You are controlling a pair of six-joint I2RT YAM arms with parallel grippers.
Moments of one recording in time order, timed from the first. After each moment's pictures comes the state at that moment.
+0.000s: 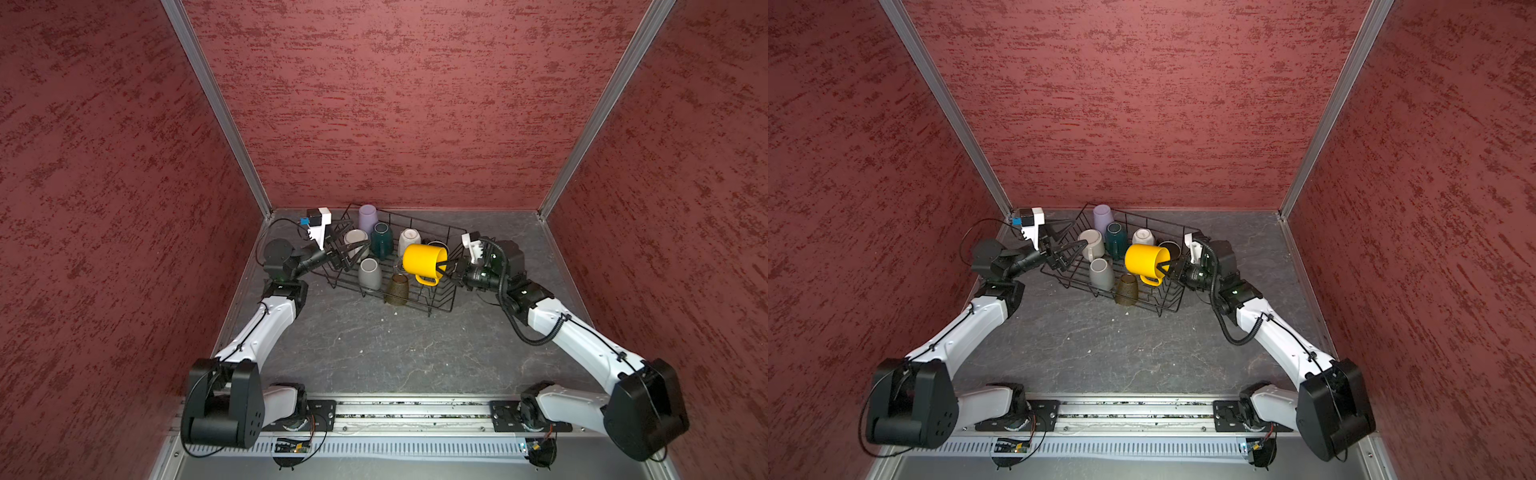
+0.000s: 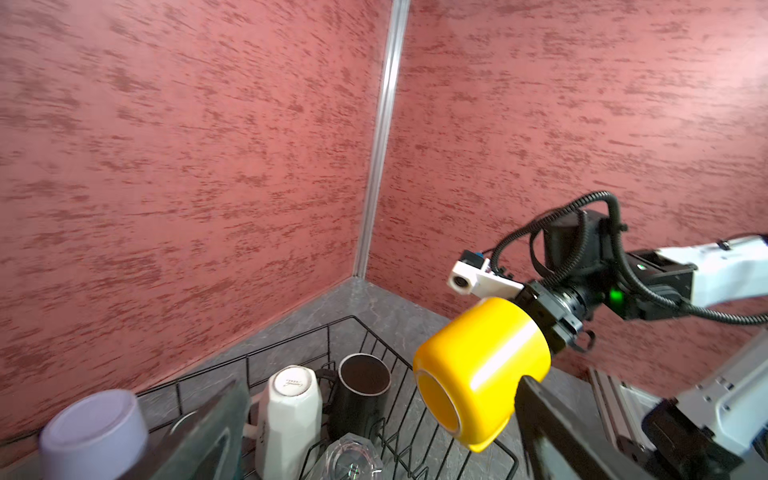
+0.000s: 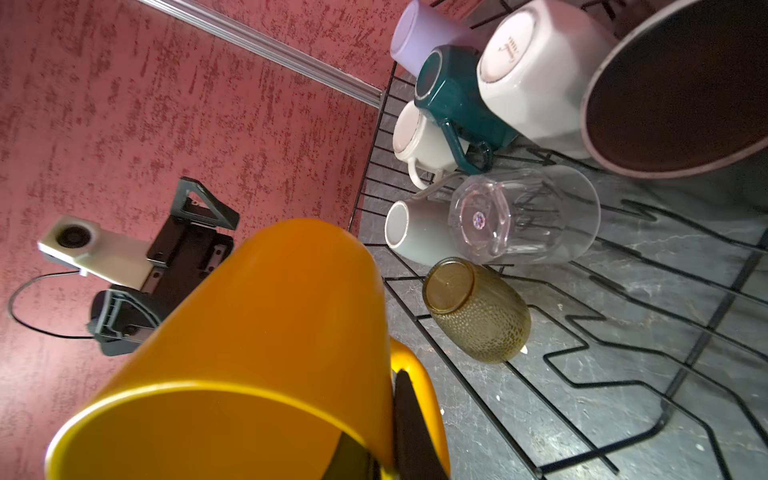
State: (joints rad) left arm -0.08 1.30 0.76 0.85 1.00 -0.40; right arm 0.39 1.23 0.85 0.05 -0.65 0.99
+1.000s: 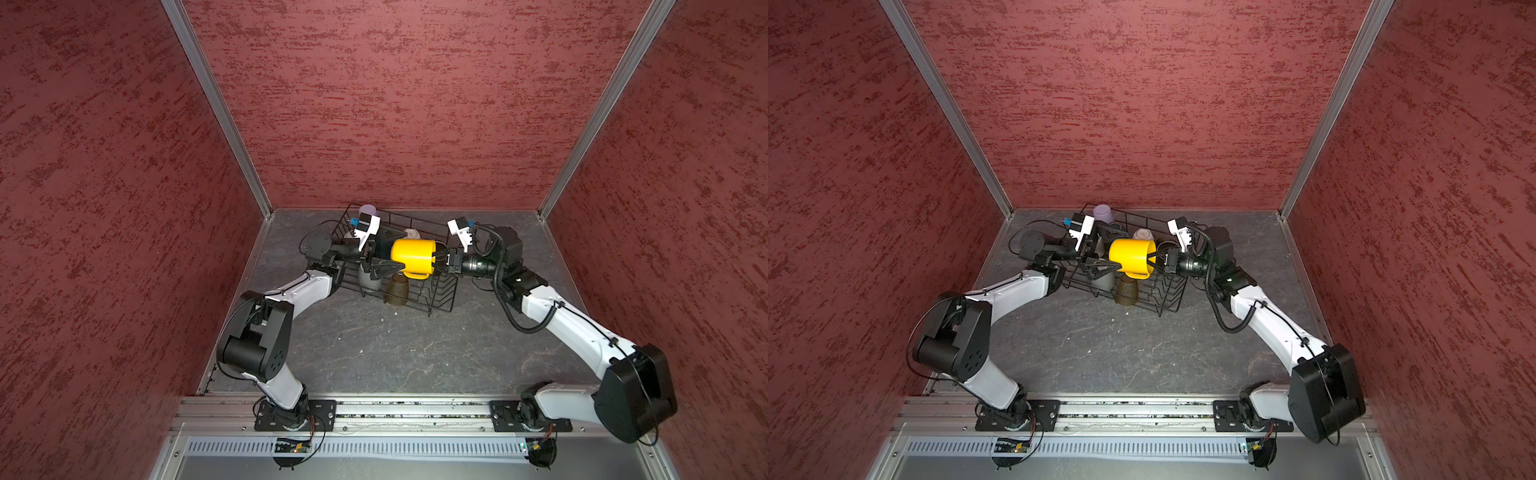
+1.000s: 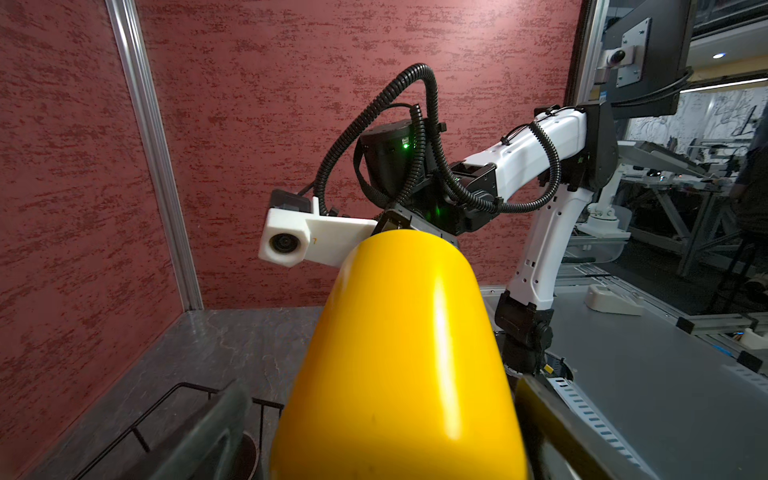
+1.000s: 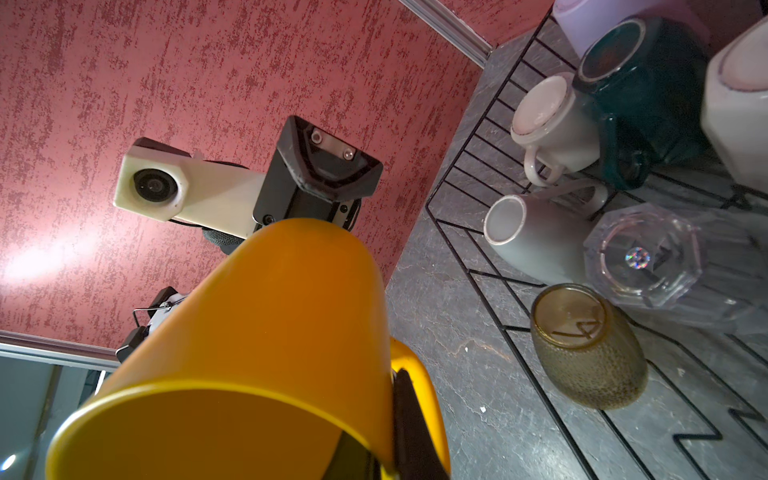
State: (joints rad) left arm -0.32 1.65 0.97 1.24 1.32 -0.53; right arm 0.42 1.32 0.97 0.13 -0.88 0.89
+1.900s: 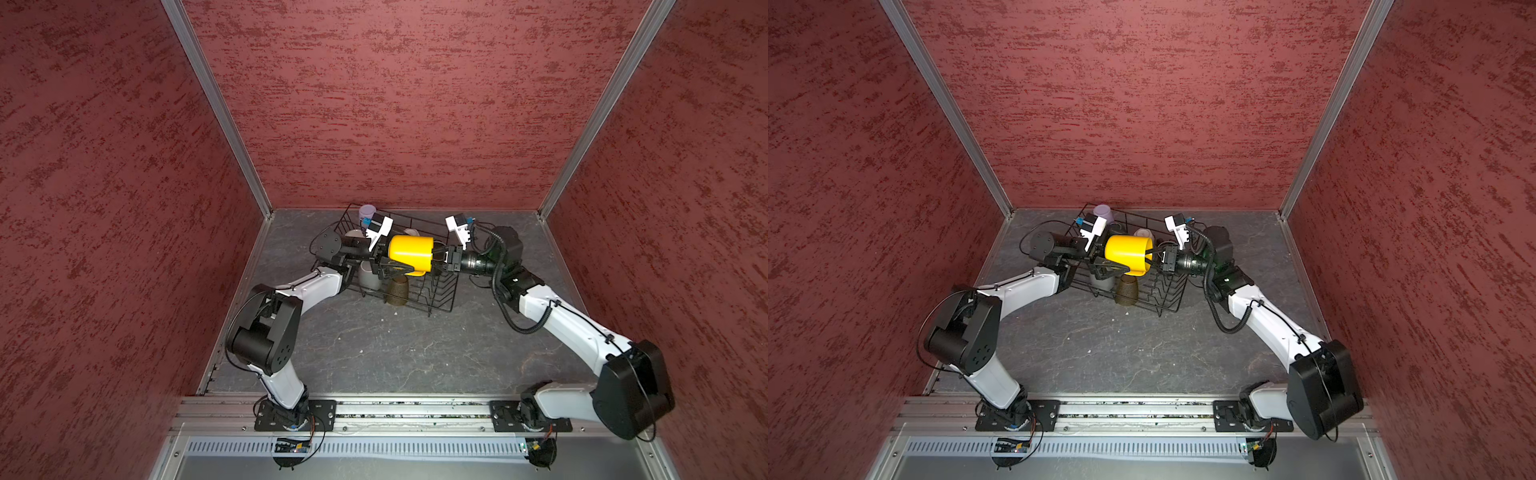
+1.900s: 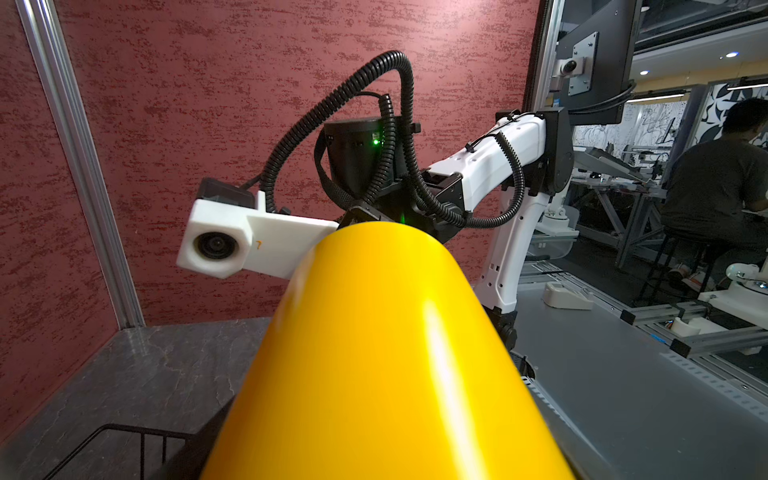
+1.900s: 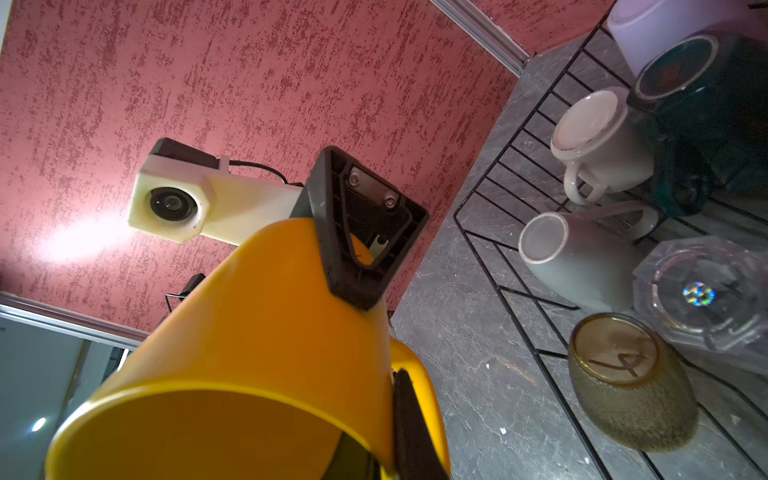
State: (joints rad) left arm -0.39 1.70 1.03 1.31 1.35 -0.64; right arm 0.42 1.34 0.96 0.28 -0.91 0.96
